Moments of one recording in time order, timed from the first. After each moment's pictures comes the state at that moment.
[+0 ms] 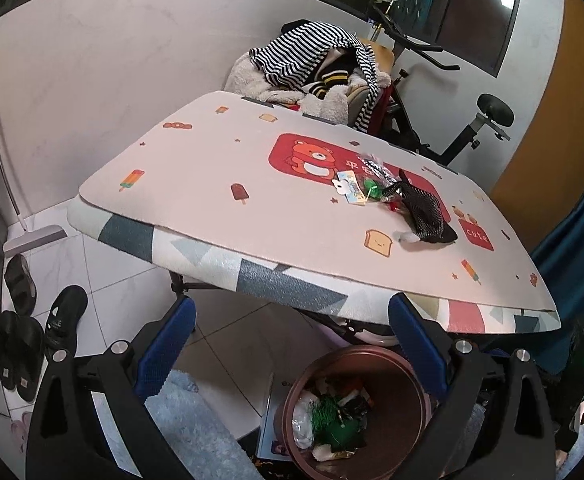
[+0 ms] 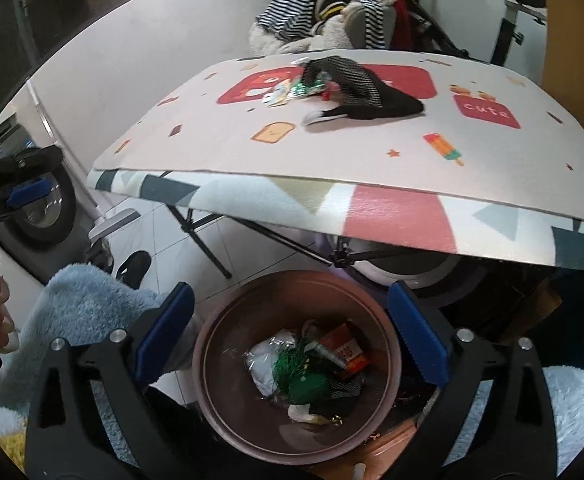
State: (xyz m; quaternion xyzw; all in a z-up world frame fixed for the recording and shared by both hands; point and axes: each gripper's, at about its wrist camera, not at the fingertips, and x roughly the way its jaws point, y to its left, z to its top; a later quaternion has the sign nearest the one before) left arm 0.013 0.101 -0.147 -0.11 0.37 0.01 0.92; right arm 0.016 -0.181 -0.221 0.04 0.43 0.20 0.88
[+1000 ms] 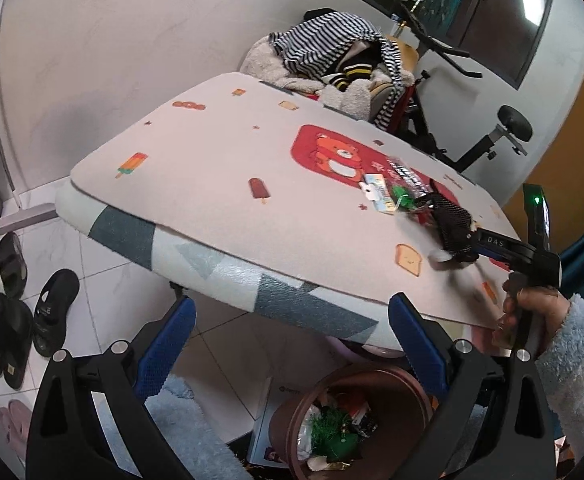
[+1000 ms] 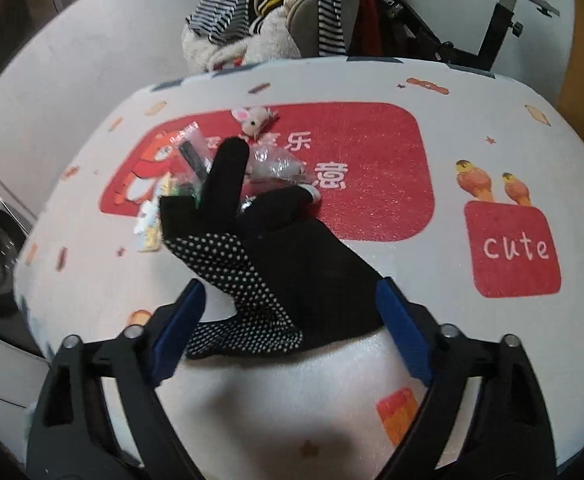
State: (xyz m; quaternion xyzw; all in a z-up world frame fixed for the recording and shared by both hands) left arm 0.053 0.135 -0.171 -0.16 0.39 0.02 0.91; right arm 0.261 -0.188 -0.221 0.05 0.48 0.14 0.87
